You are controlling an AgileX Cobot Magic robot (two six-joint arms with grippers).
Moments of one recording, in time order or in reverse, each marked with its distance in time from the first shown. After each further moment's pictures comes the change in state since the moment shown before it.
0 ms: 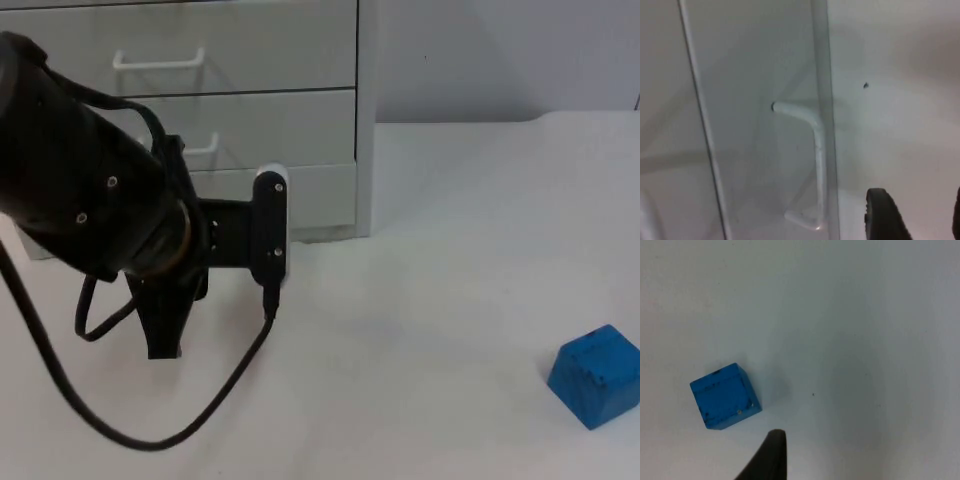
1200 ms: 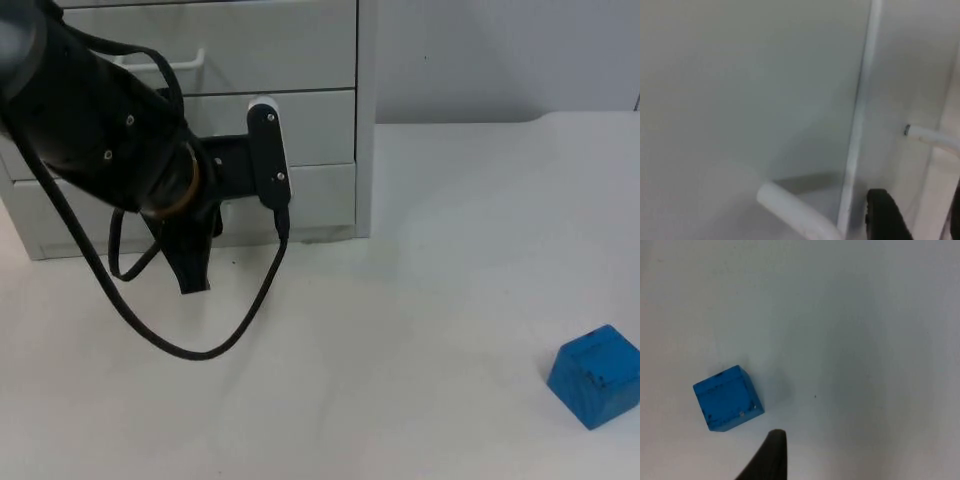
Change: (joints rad) right arm 0.000 0.000 0.000 0.008 -0.006 0.000; left arm 0.098 0.088 -0.183 -0.009 -0.060 -0.054
